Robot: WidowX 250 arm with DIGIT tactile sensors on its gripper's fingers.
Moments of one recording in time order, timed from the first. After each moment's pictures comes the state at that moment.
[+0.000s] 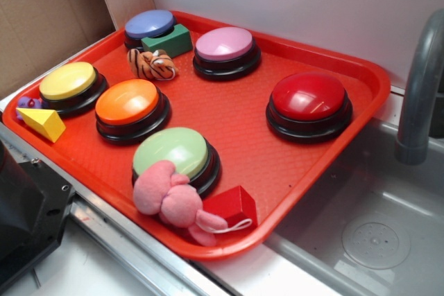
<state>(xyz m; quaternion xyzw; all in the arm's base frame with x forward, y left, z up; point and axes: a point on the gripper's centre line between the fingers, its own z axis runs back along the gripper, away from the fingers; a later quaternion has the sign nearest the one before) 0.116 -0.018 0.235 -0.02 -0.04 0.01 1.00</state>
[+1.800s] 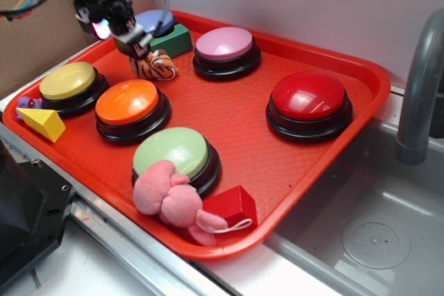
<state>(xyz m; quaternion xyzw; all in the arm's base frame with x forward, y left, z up) 0.240 0.095 0.061 0.05 -0.08 0.02 1.00</state>
